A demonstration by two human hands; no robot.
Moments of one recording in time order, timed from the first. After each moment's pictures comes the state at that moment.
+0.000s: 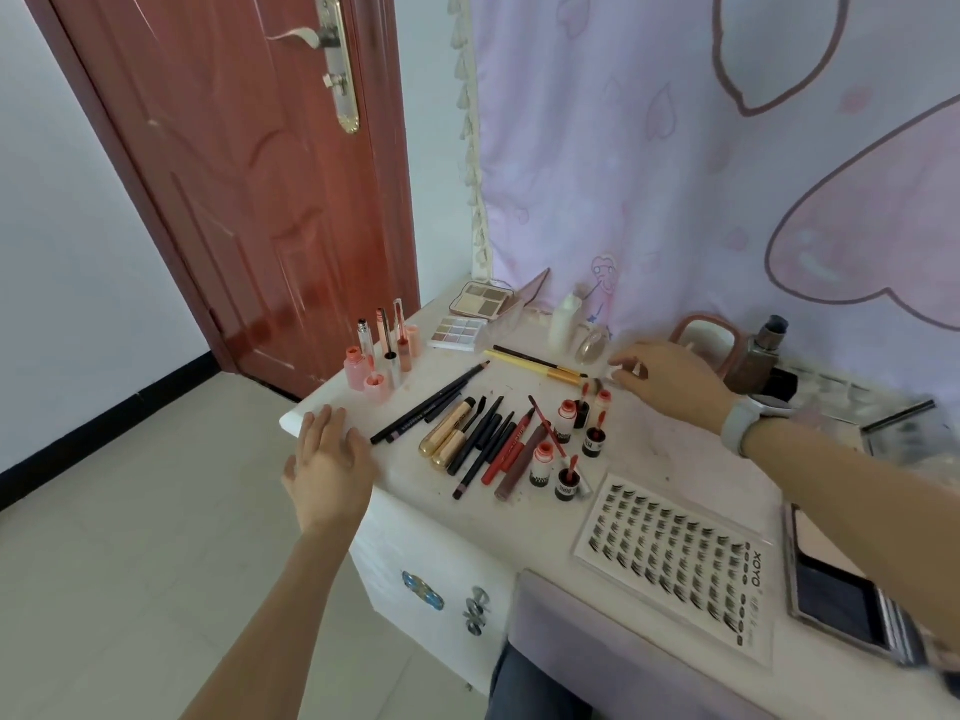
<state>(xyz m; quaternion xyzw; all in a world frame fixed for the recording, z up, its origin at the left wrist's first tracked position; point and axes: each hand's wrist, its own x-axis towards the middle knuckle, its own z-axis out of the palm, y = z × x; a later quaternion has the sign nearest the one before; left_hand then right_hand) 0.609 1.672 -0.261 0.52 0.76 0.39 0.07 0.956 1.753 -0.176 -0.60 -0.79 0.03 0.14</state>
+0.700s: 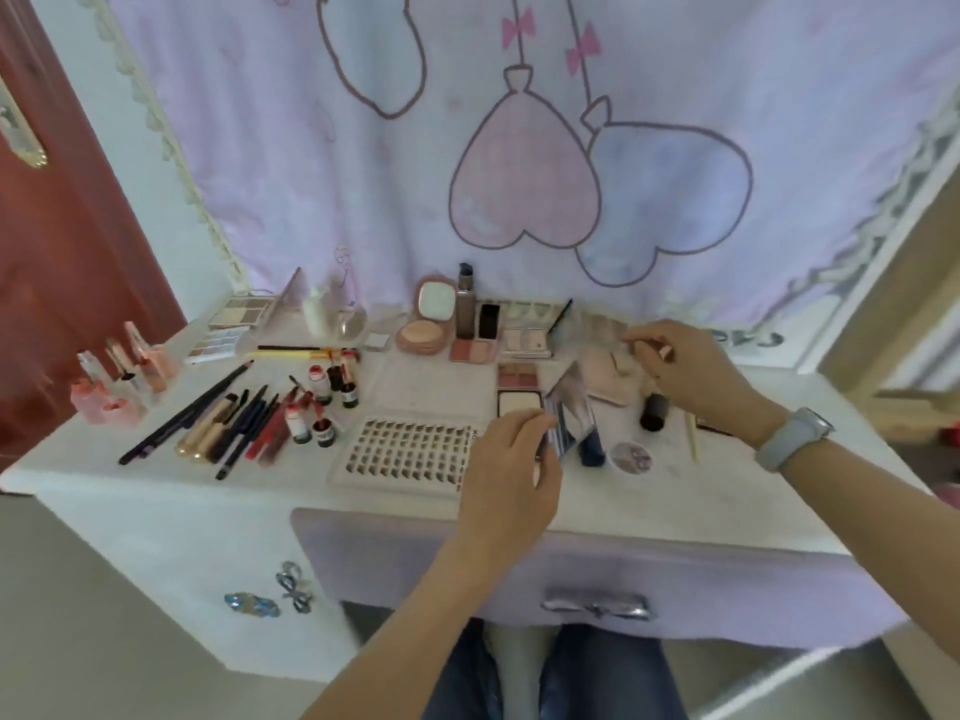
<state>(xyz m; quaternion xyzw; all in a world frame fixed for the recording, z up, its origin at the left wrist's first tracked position) 0.913 1.511 -0.209 0.82 0.31 0.45 0.15 1.133 1.500 -0.137 -0.72 -0.61 0.02 0.34</state>
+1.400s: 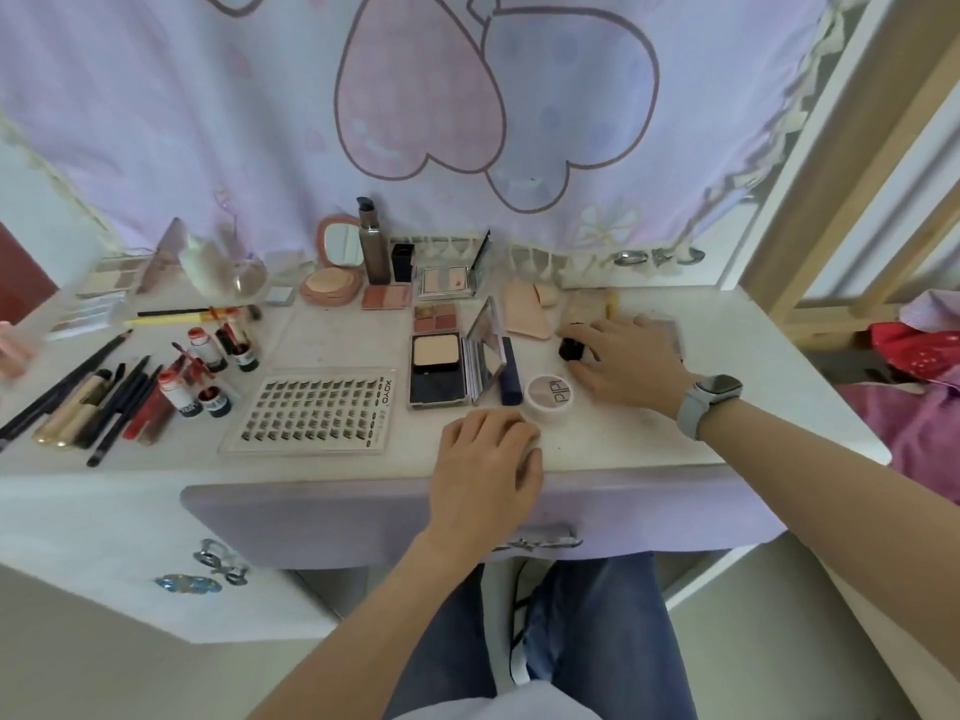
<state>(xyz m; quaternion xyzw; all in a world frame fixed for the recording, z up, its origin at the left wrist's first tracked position) 0.955 1.479 -0.259 0.89 0.27 0.35 0.07 1.178 1.470 -0.213 -0.76 -0.64 -0.12 0.07</state>
